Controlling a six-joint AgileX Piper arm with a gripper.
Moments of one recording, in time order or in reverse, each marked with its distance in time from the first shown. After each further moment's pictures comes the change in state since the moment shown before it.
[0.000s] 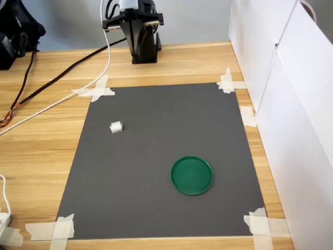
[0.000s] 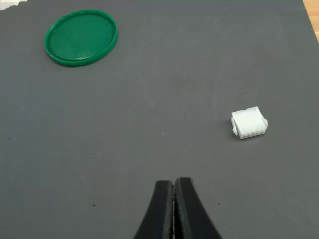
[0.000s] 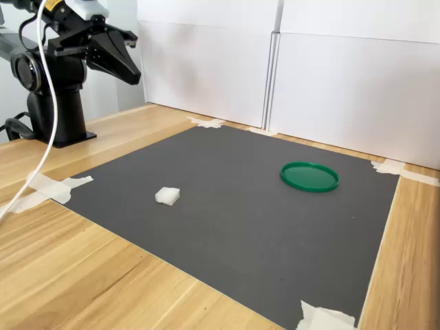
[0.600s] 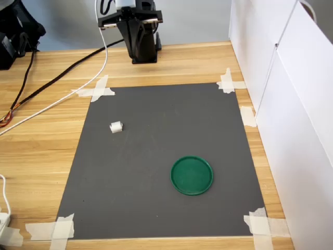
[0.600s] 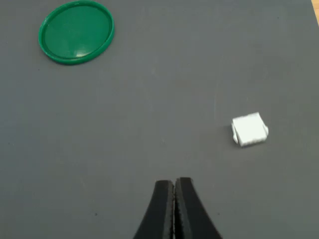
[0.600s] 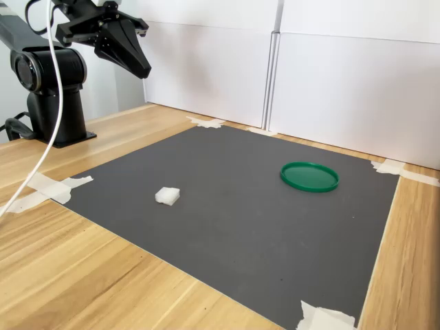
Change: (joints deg) arm 0.0 13.2 -7.5 0.0 0.2 -0.3
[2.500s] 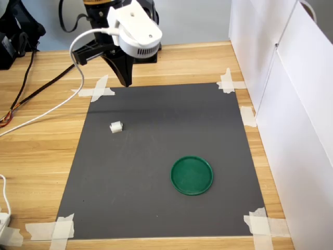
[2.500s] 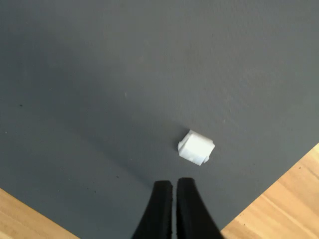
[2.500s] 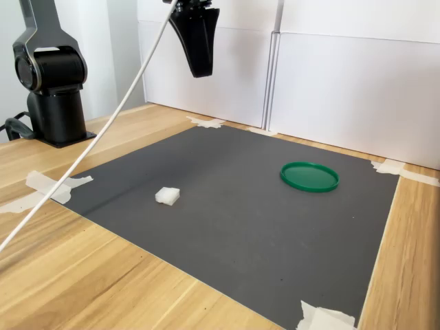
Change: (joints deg) arm -1.3 54.3 -51.9 -3.2 40.3 -43.4
